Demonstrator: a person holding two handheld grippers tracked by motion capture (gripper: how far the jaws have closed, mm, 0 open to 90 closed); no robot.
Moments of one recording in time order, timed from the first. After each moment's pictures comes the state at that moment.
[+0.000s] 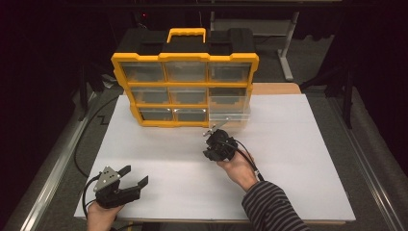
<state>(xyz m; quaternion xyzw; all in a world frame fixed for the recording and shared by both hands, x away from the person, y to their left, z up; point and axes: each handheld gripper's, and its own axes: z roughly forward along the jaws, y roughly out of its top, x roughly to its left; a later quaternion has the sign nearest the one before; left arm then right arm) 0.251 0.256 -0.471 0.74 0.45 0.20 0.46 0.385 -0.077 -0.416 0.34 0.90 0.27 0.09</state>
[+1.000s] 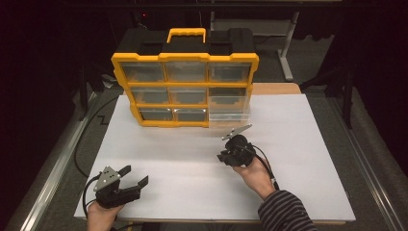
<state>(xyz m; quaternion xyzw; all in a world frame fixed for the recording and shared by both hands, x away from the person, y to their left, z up) 0.252 0.256 -0.472 0.74 0.45 0.20 0.46 0.369 -0.126 -0.419 0.37 0.88 0.29 0.08</state>
